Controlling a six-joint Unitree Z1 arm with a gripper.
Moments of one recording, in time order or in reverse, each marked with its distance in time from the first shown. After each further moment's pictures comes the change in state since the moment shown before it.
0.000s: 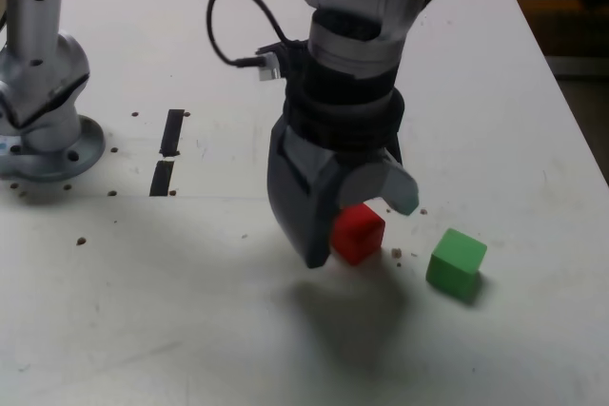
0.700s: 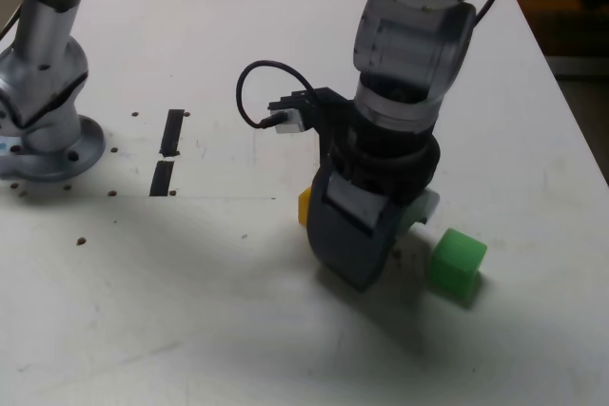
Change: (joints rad) arm 0.054 0.132 0.009 -0.112 0.041 -0.225
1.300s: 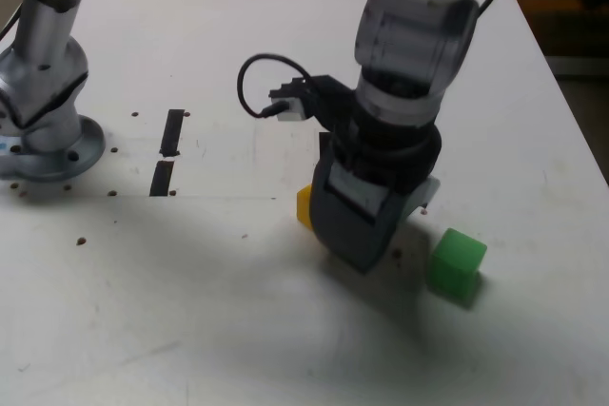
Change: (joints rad) arm 0.000 -0.002 -0.041 0.069 0.063 -0.007
